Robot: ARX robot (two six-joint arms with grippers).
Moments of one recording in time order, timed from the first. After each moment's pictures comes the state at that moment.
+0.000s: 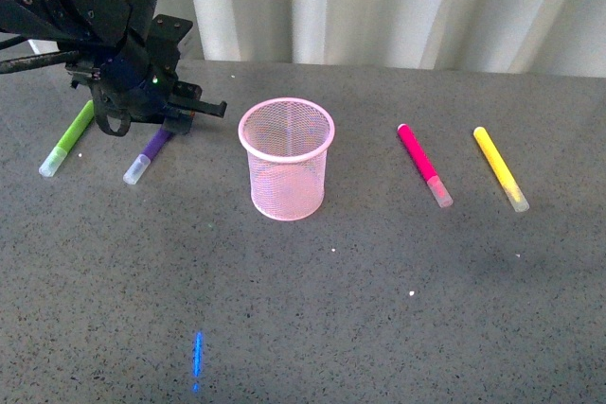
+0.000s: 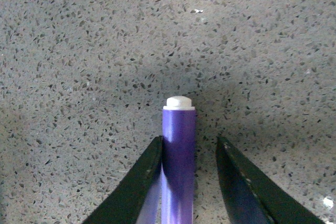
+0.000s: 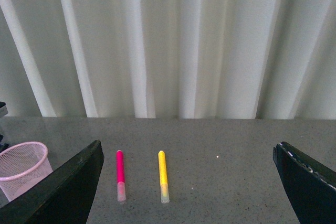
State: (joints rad) left arm -0.13 2.46 1.60 -0.11 -0.12 0.13; right arm 0.00 0.00 0.02 0.00 0.00 0.00
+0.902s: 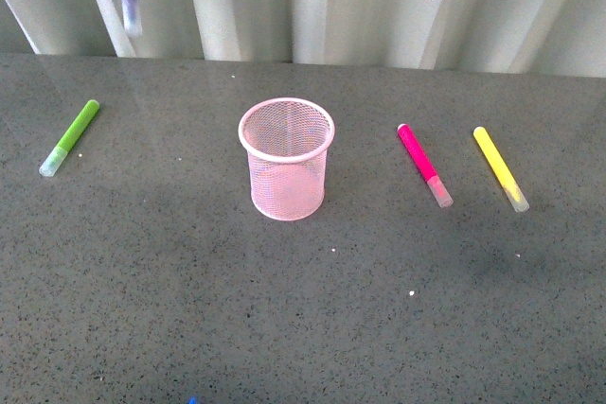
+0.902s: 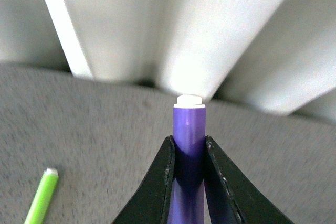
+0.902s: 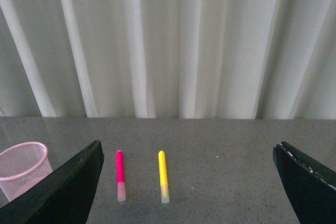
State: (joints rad) left arm -0.12 1.98 1.25 0.42 -0.11 -0.27; right arm 0.00 0.00 0.02 0.00 0.00 0.00
